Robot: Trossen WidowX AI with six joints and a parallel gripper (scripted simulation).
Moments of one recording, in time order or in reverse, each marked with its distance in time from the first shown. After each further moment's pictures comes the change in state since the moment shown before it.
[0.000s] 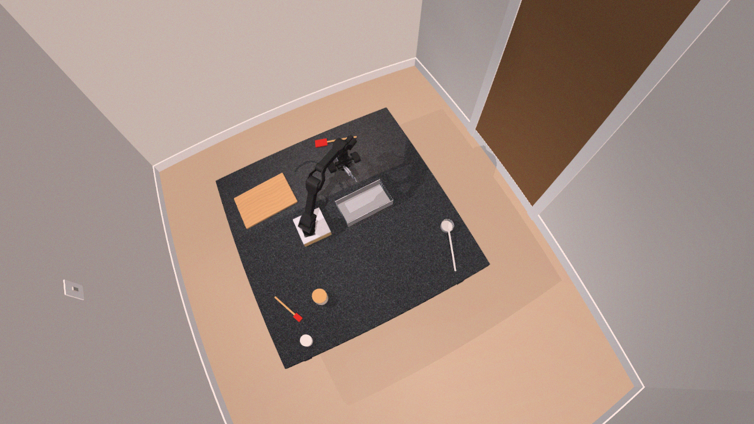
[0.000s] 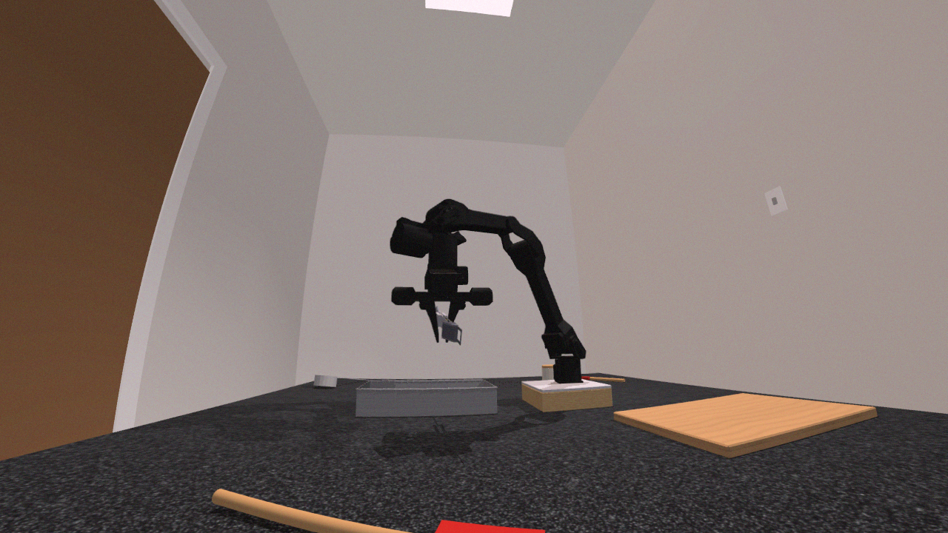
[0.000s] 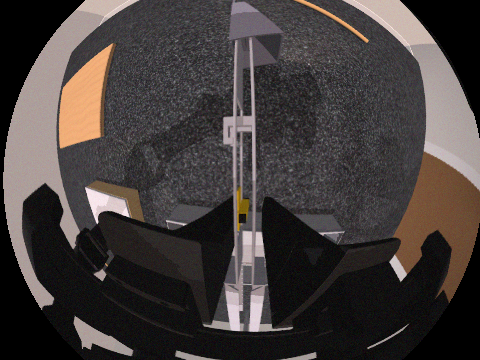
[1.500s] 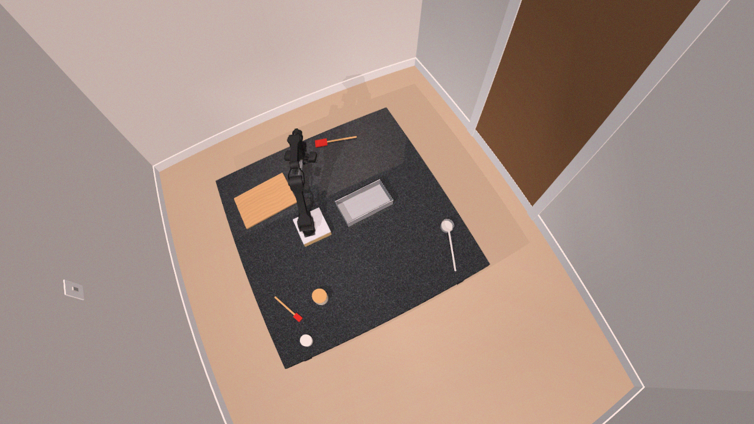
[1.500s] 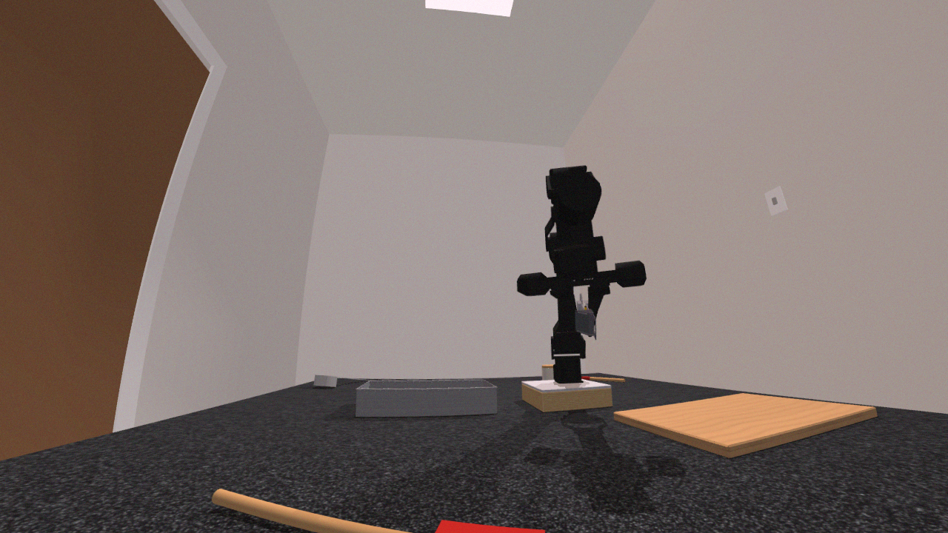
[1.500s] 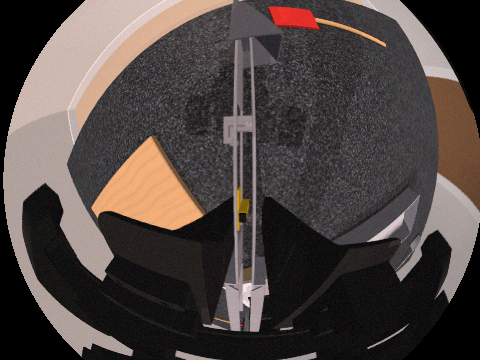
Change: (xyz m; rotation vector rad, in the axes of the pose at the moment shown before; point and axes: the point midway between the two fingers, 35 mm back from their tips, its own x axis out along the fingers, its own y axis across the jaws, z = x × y) arm -0.005 0.208 0.151 0.561 -0.013 0.024
